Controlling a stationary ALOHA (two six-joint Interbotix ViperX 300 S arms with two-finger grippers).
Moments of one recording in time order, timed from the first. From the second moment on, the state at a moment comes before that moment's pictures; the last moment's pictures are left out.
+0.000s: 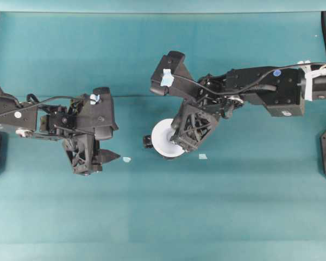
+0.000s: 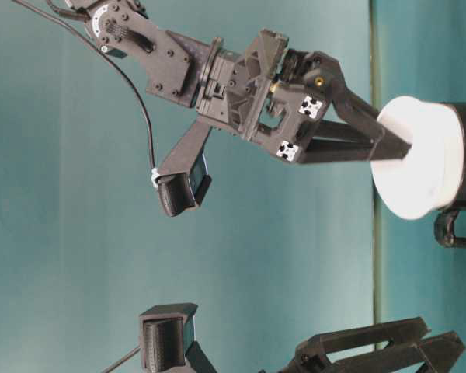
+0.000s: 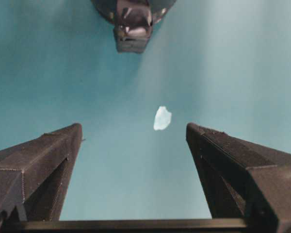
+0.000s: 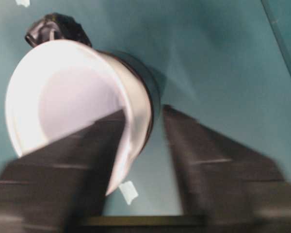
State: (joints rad) left arm 0.04 -0.15 0.83 0.02 0.18 -0.09; right arm -0.14 0.09 0.39 0.09 0.66 0.26
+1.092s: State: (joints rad) left arm 0.04 -0.15 0.84 0.02 0.18 -0.09; right arm -0.14 0.01 0.47 0.07 0.57 0.26
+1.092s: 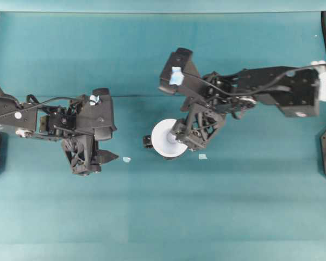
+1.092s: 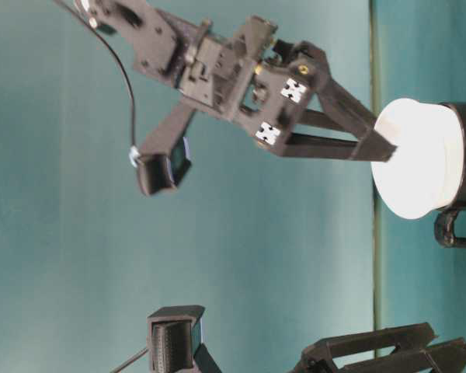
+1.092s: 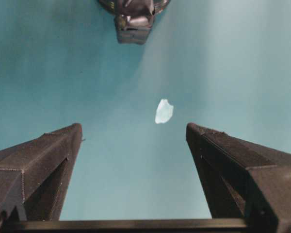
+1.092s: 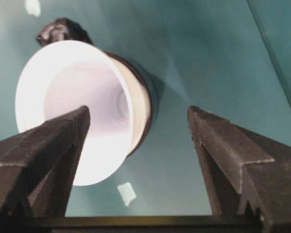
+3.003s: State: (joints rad) left arm 0.04 -0.15 0.85 0.02 0.18 -0.09; right arm -0.10 -0.18 0.62 0.06 0.47 0.22
